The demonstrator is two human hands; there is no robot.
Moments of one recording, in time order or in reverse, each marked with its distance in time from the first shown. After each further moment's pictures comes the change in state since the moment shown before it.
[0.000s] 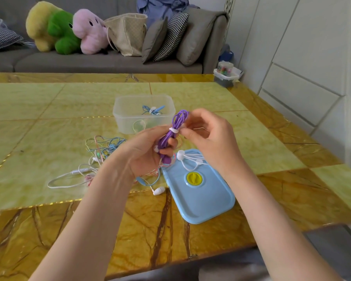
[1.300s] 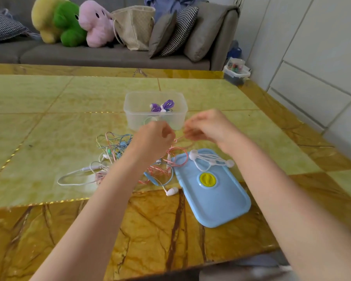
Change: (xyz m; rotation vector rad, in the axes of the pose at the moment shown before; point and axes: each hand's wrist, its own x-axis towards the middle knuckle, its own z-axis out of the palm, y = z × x) left_hand 0.010 0.004 -0.023 1.251 0.484 0.256; right_hand 0.052 0.016 0.027 0.147 -0.178 0.686
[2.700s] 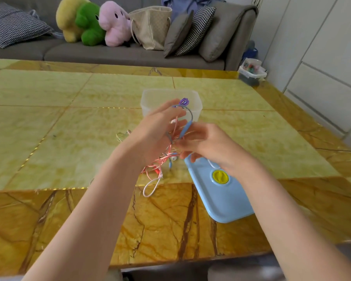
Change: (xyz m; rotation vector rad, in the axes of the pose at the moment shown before) left_hand -0.014 0.010 -0.024 -1.206 -0.096 -0.254; right_hand -0.052 0.002 0.029 -0.024 -0.272 -0.179
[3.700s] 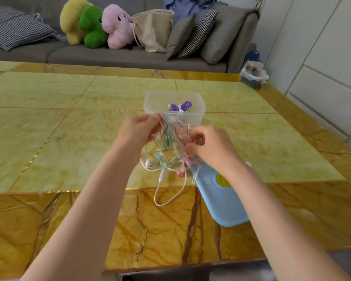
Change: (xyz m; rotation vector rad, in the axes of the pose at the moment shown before) left_hand 0.016 -0.008 -0.046 0.338 0.281 0.148; right_hand 0.016 0.015 0.003 -0.671 0.268 -0.135
